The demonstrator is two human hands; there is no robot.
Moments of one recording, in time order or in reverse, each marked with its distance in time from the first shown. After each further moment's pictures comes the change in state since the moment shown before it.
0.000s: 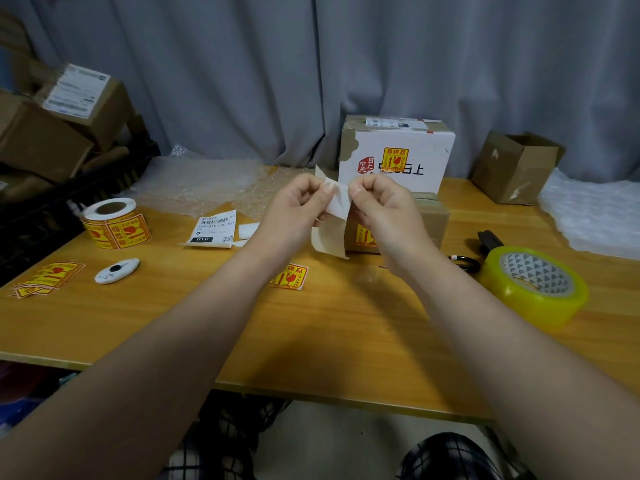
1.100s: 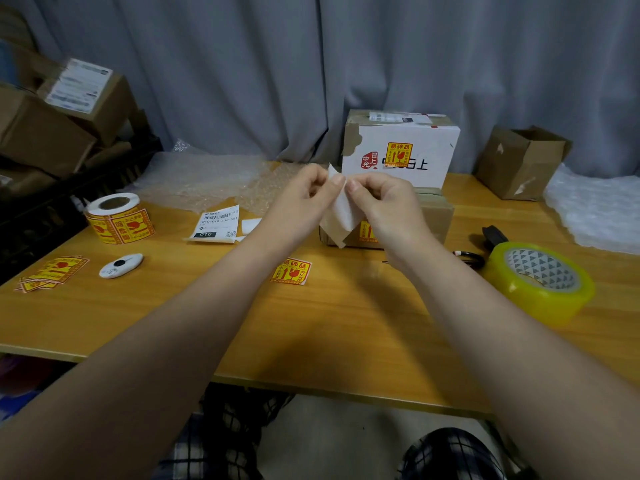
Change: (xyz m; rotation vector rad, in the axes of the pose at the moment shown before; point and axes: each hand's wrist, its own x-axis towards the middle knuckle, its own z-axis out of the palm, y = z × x) left_hand 0.000 0.010 0.000 0.196 -0.020 0.065; right_hand 0.002 -0.002 0.004 -0.141 0.020 -0.016
